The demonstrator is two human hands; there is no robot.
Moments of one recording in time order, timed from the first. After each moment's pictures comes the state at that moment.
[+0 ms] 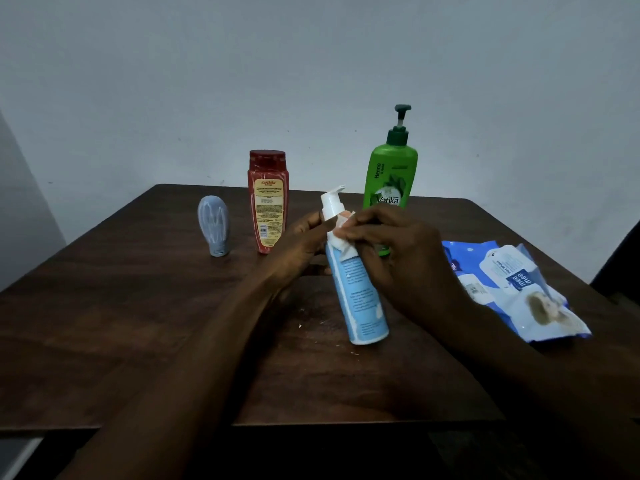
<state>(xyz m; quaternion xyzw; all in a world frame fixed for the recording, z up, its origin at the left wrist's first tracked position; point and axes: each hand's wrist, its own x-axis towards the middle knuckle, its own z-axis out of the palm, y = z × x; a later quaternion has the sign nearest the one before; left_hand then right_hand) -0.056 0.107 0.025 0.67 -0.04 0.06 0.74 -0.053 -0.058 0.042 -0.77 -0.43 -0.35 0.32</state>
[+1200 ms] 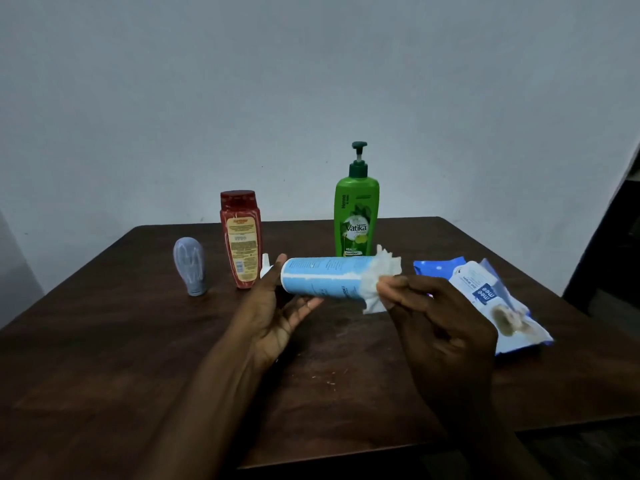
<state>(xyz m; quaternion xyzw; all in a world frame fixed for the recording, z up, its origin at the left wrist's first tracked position) -0.085 0.087 0.032 0.40 0.14 0.03 0.90 -0.103 -0.110 0.008 -0.68 -0.30 -0.49 0.45</state>
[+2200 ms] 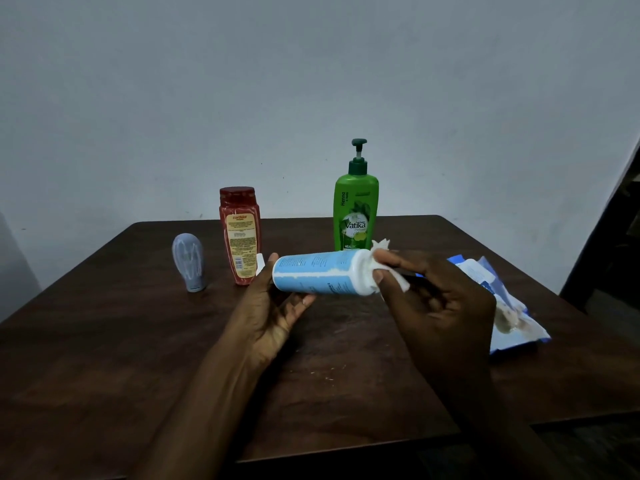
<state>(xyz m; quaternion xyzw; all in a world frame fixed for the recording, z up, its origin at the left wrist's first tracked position) -0.094 0.085 0.032 0.35 0.15 0.03 0.93 -0.105 -0.103 0.035 -0.70 -0.28 -0.41 0.52</state>
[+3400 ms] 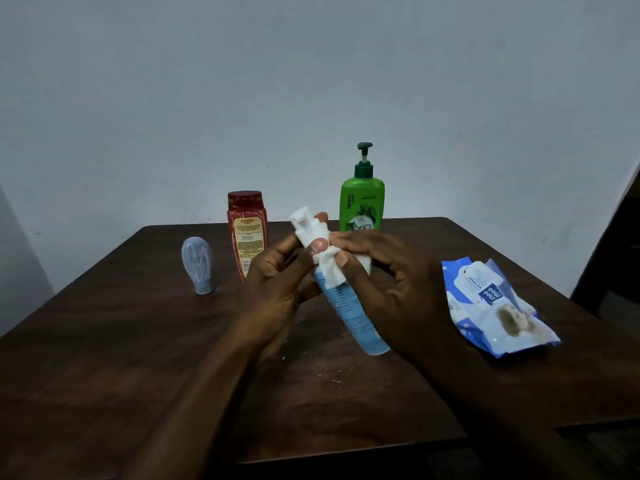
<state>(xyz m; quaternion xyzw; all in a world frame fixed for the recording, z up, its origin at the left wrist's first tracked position) -0.110 0.080 0.055 0.58 -0.13 0.13 0.79 -0.086 -0.074 0.058 -0.71 -0.38 -0.38 0.46</state>
